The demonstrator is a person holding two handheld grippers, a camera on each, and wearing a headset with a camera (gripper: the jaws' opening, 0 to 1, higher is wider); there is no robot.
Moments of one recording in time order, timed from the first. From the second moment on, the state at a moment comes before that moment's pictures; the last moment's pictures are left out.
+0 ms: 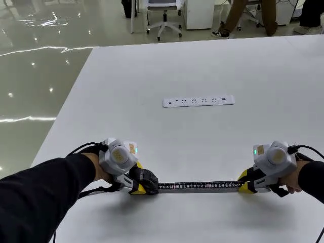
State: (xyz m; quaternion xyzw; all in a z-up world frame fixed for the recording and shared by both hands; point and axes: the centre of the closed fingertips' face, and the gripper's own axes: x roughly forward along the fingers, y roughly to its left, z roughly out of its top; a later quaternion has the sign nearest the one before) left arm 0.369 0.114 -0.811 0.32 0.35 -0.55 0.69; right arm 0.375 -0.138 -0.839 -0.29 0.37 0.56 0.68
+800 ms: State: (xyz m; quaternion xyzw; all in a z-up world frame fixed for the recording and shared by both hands) left arm 0.389 0.165 -0.798 0.18 0.32 -0.36 0.86; right arm 0.377 -0.146 -0.824 -0.18 0.35 0.45 0.80
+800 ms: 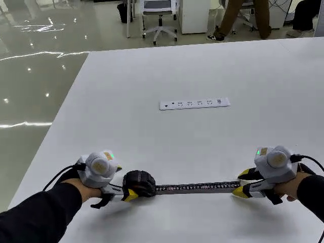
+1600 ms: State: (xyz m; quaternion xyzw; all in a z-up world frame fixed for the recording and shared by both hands) left arm 0.274 0.231 -0.745 0.08 0.24 -0.30 0.92; right arm 0.283 -0.237 -0.766 -0.16 0.28 0.33 0.89
